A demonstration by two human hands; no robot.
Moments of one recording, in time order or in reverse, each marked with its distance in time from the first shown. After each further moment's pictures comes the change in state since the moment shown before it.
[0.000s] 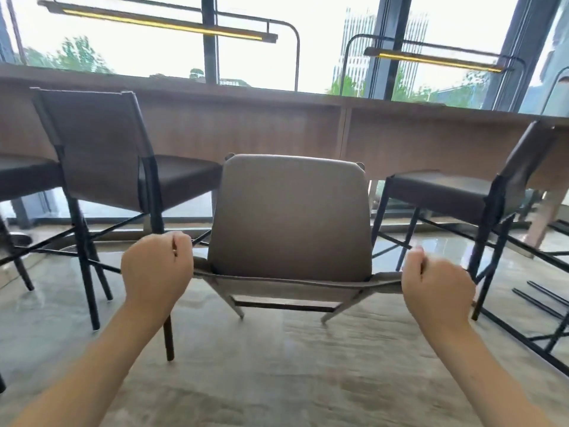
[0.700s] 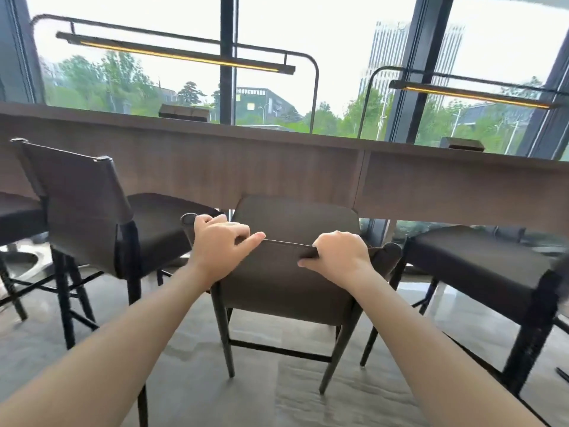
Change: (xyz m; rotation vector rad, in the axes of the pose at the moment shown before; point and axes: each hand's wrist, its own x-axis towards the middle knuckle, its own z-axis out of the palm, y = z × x) left_hand 0.233 0.082 0.157 0.055 -0.132 0.267; right_hand 0.265 -0.100 0.162 -0.331 -0.526 -0.641
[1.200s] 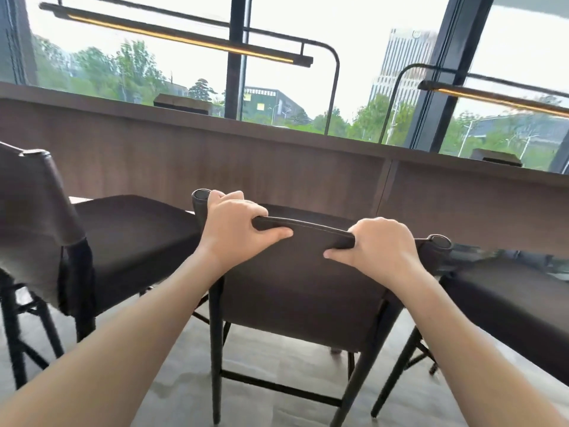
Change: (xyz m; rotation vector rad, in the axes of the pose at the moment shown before) left_hand 0.118 -0.035 0.092 -0.059 0.153 0.042; right_hand 0.124 0.062 0.041 -0.025 0.047 0.063
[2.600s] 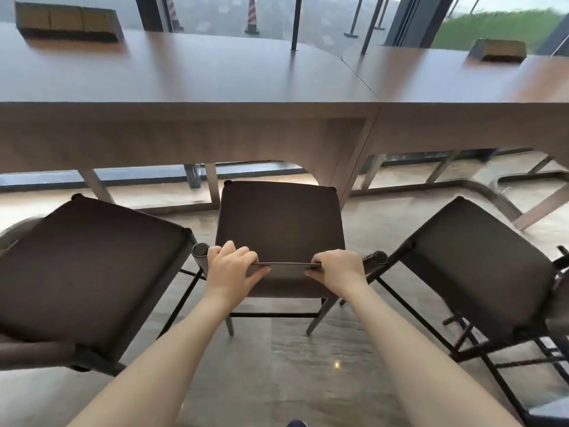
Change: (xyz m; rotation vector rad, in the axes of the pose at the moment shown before) left_hand 0.123 -0.039 0.073 -0.050 -0.698 -0.077; right_hand 0.151 0.046 0.036 0.209 -0.675 0.106
